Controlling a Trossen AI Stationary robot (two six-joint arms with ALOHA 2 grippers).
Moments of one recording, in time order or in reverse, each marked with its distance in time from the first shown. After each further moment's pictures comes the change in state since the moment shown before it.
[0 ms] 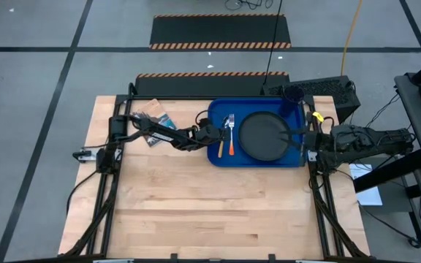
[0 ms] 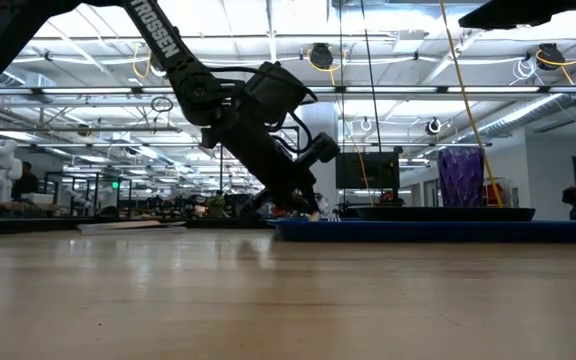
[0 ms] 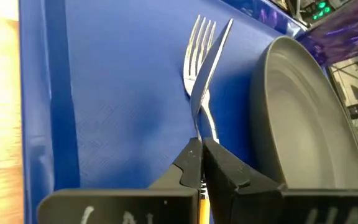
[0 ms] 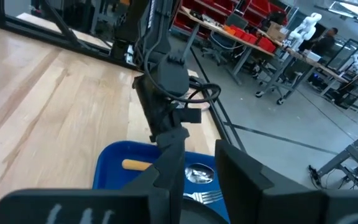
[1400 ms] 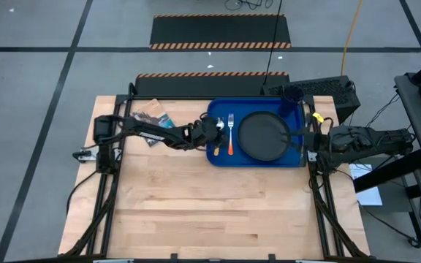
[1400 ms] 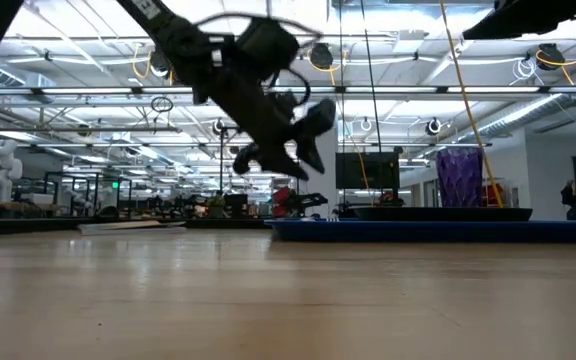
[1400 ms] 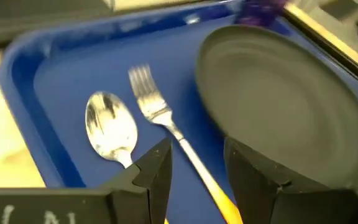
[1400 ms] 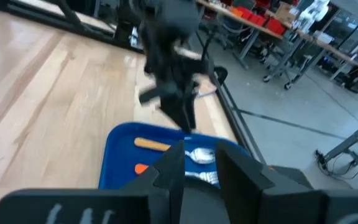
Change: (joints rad) left arm -0.040 -0.163 0.003 -0.134 -0.027 0.533; right arm 0.000 -0.005 0.000 -0.082 -0.002 0.049
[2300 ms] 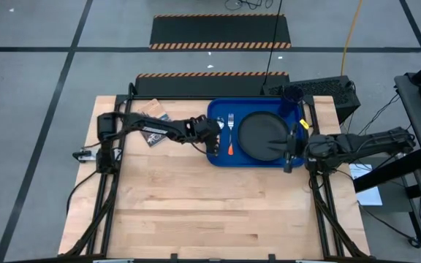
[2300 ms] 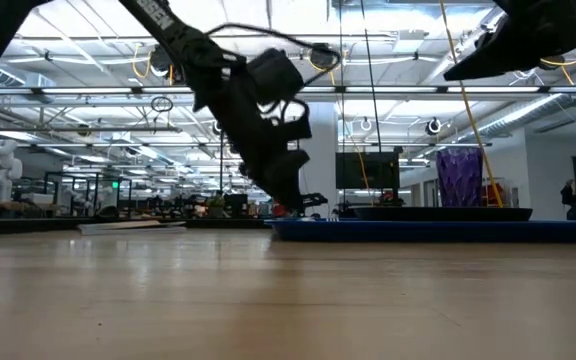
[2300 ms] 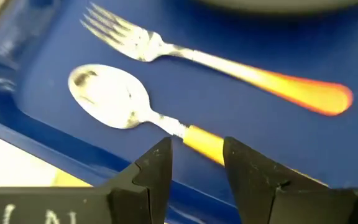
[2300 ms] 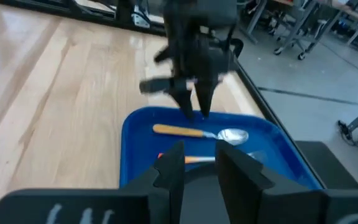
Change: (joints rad) left arm 0.075 0.031 0.062 -0.303 0.223 0.639; right arm 0.000 0.119 -0.168 0.207 0.001 0.156
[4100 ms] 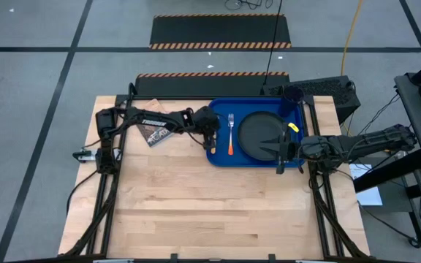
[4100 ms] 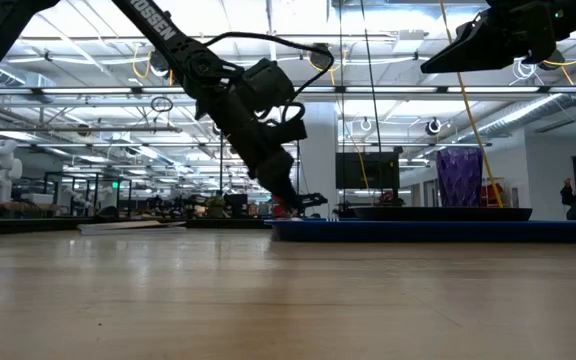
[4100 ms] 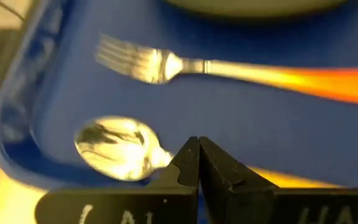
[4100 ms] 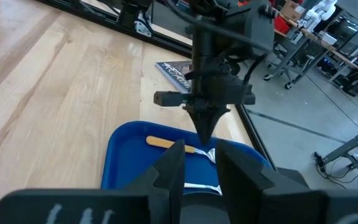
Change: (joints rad) left arm 0.109 0.005 0.005 0.036 0.156 0.259; right arm -0.002 0.131 -0.003 0.206 0.010 -0.195
